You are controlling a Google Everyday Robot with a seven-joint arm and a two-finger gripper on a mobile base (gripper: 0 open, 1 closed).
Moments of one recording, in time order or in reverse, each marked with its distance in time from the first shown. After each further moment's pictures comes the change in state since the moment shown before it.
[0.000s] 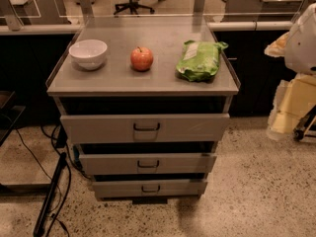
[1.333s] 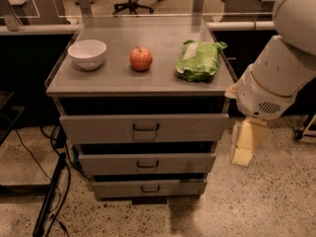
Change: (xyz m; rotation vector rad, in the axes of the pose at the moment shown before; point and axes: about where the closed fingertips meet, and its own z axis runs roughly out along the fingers) arm -0.018 0.033 0.105 -0.156 -0.011 -0.058
